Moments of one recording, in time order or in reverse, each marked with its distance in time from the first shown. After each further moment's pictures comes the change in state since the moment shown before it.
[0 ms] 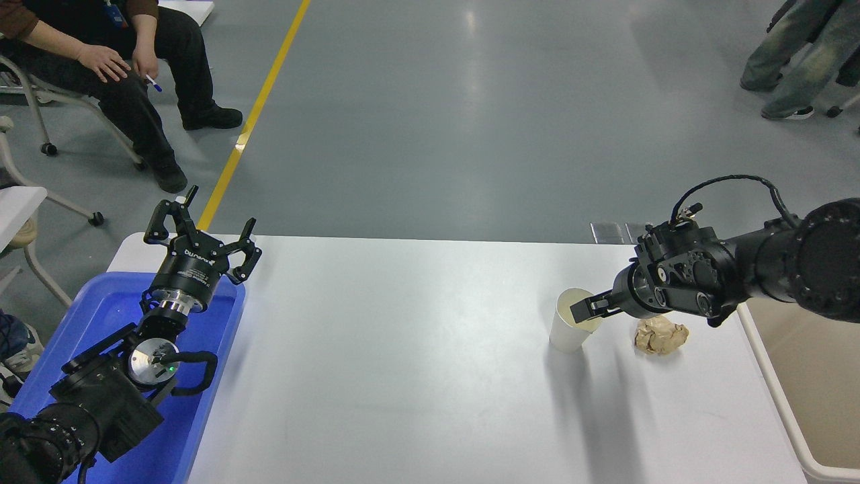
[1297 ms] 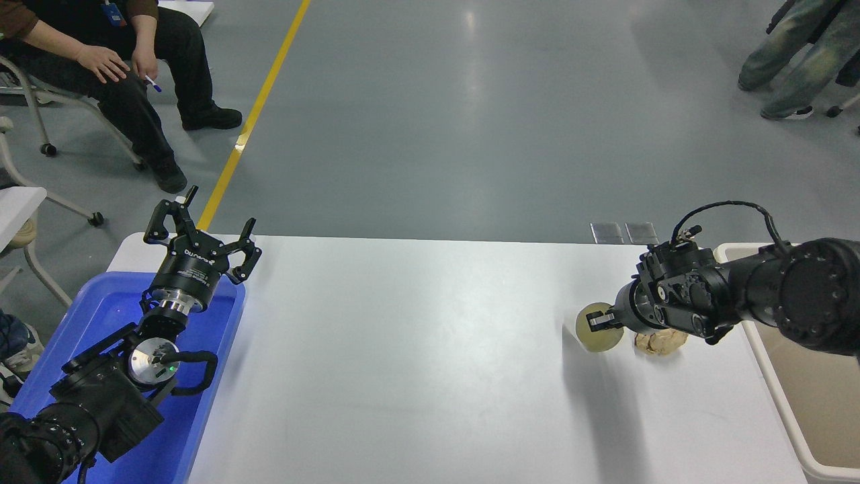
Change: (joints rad) left arm 0.000 0.000 0.000 0.000 0.000 0.000 0.000; right arm -0.078 0.009 0.007 -0.088 -0.001 0.010 0.013
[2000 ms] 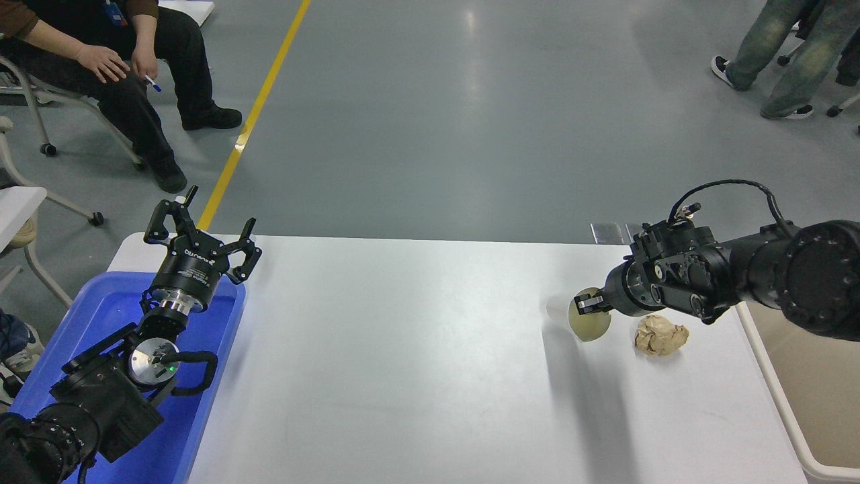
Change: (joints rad) left arm 0.000 0.000 0.000 0.000 0.000 -0.001 0.000; right arm 0.105 -0.022 0.024 0.020 0.004 0.078 0.084
